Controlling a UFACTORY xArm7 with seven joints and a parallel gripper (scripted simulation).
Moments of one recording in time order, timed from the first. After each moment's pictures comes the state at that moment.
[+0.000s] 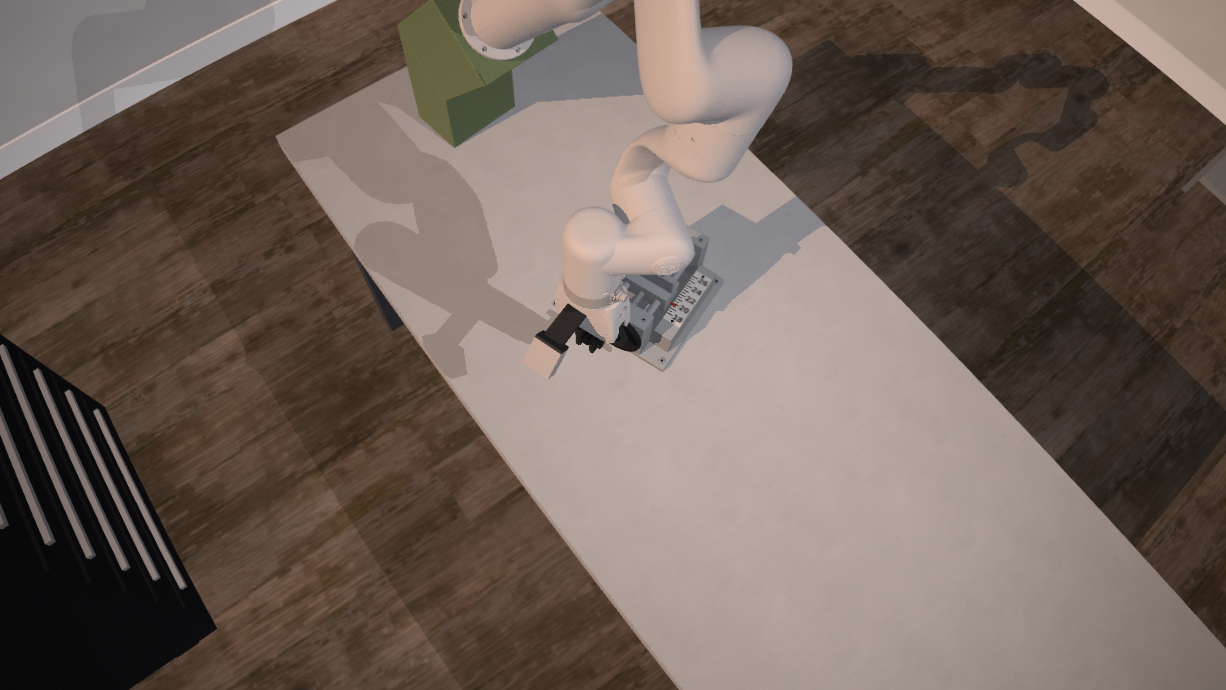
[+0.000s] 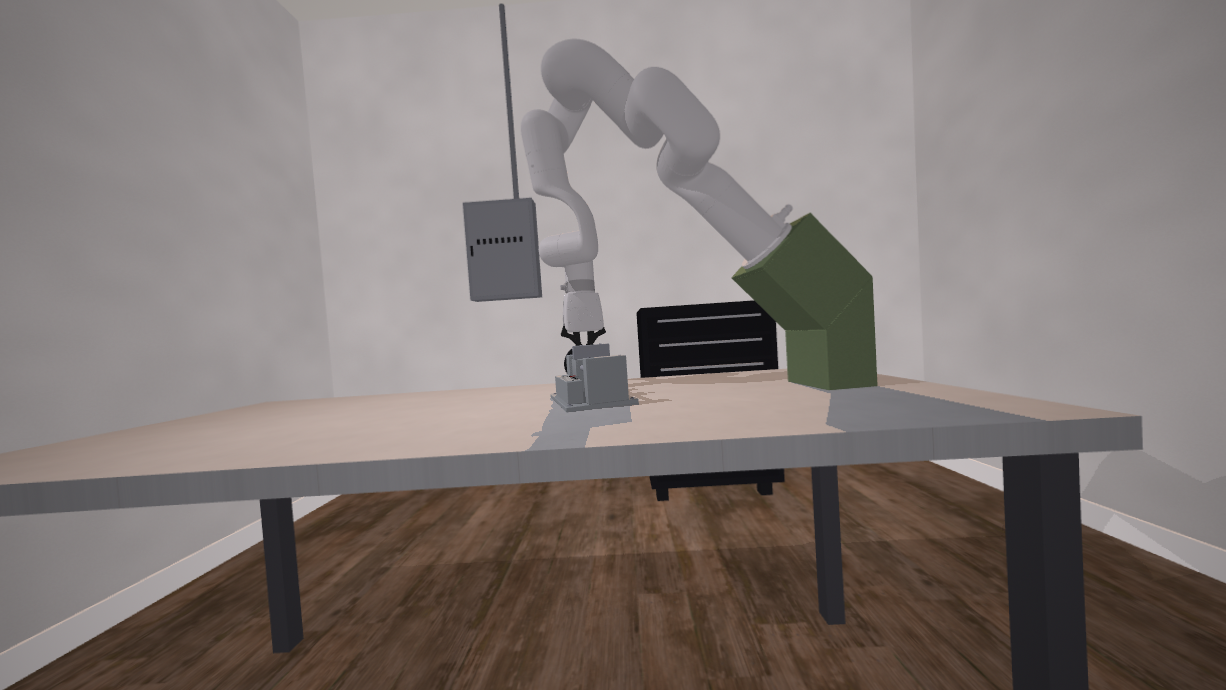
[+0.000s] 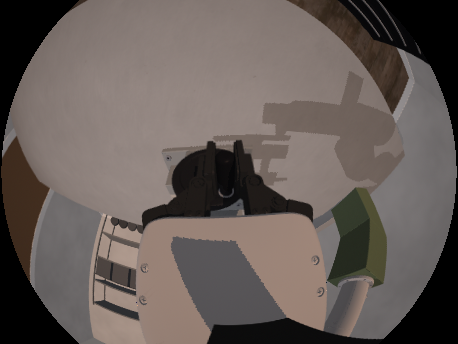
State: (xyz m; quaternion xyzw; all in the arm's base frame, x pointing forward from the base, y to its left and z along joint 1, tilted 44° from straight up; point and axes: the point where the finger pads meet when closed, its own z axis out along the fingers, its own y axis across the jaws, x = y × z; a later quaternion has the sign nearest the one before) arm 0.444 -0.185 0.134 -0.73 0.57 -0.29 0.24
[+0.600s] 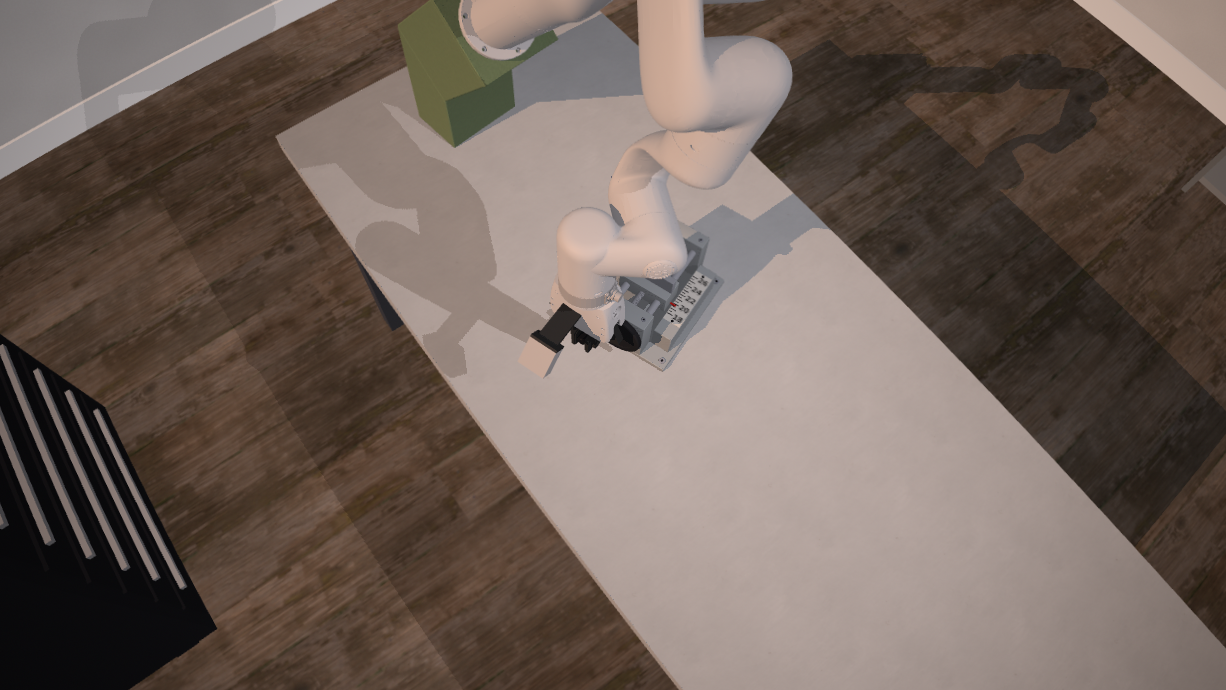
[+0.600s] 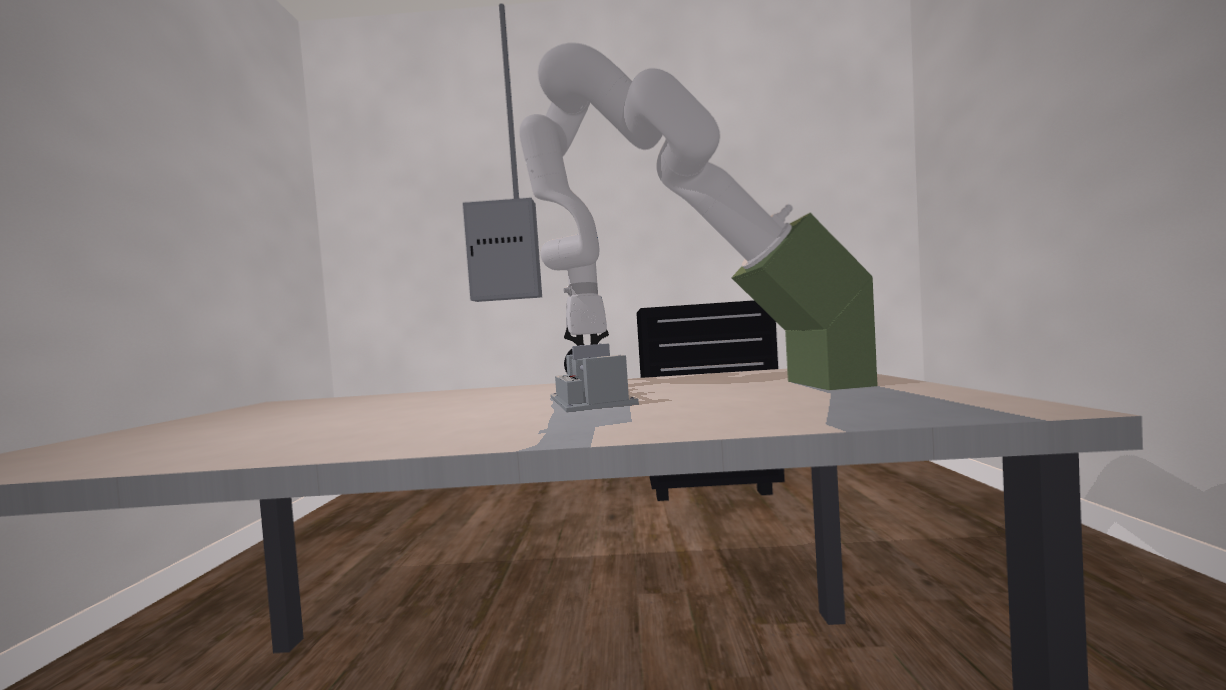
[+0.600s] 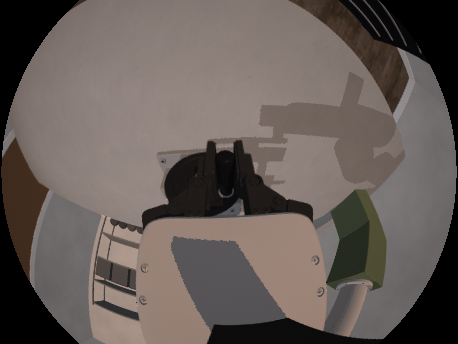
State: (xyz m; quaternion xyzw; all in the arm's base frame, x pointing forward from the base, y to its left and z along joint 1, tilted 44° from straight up) arm 0.444 -0.187 0.123 -0.73 0.57 -0.29 0.24
